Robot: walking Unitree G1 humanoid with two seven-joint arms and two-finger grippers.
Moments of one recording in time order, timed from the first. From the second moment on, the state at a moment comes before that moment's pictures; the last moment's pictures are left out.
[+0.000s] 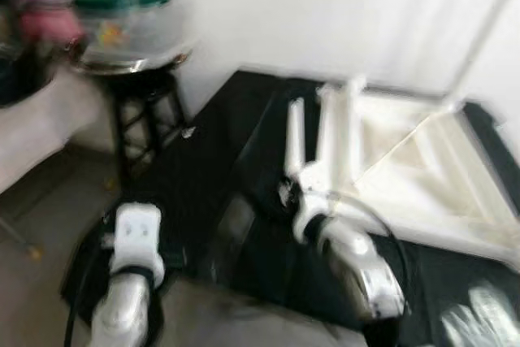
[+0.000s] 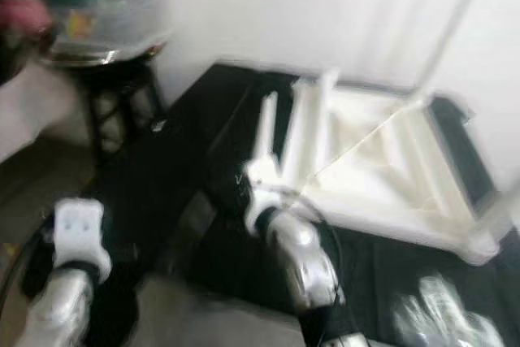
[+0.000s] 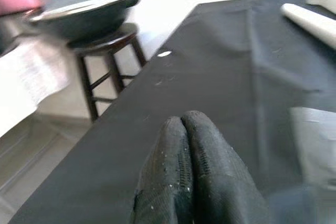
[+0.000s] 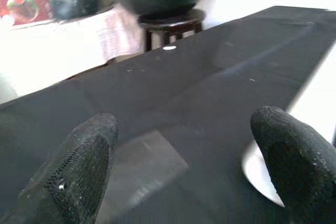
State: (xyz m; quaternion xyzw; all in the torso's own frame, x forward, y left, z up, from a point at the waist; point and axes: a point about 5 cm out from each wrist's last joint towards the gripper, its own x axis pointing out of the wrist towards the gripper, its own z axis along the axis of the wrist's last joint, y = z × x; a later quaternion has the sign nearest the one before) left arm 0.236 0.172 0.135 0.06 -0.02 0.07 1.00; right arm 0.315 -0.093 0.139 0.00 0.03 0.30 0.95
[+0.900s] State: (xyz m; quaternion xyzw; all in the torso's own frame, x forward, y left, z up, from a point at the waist) left arm 0.256 0.138 0.188 0.17 -0.13 -0.16 0.96; right arm 0.316 -0.107 0.140 0.01 0.03 0.28 0.96
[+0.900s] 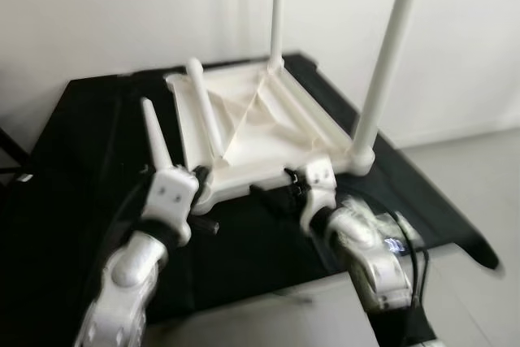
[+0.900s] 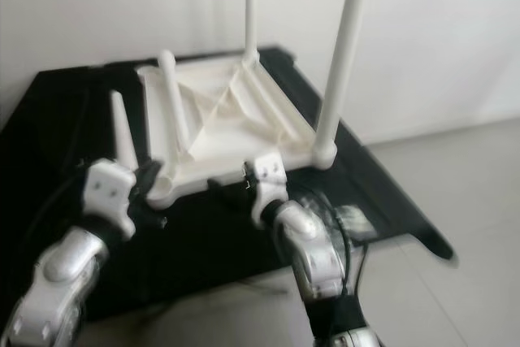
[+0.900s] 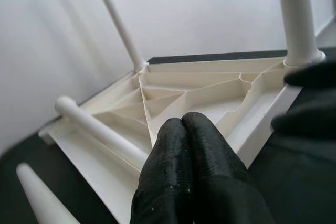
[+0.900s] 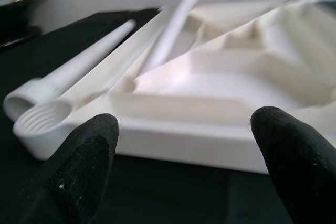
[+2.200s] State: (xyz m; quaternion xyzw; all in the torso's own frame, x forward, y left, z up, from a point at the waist) left arm 0.287 0.198 0.144 0.51 0.09 -0.05 0.86; right arm 0.304 -0.083 0.136 -0.02 0.03 0.37 0.93
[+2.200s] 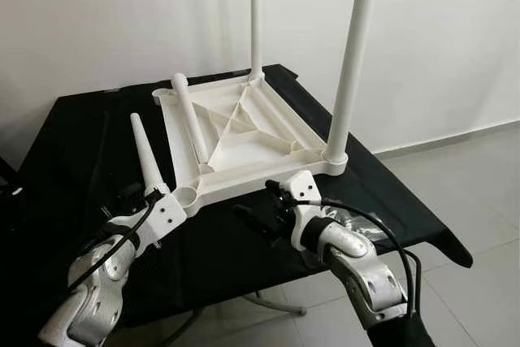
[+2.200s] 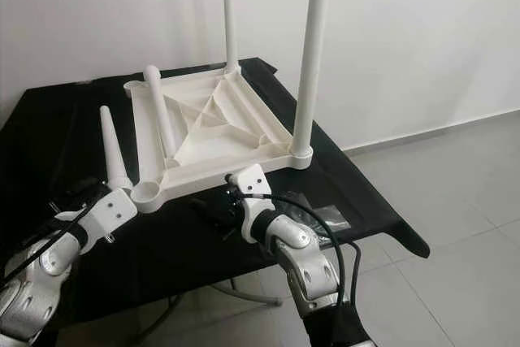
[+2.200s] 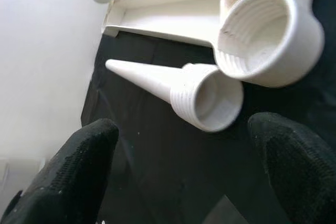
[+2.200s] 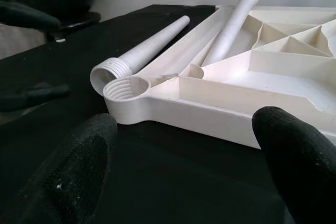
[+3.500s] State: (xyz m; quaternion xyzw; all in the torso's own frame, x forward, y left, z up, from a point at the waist) left arm 0.351 0.191 0.152 0.62 0.06 -0.09 0.77; right arm 0.295 -0.082 0.144 -0.01 0.03 0.37 0.93
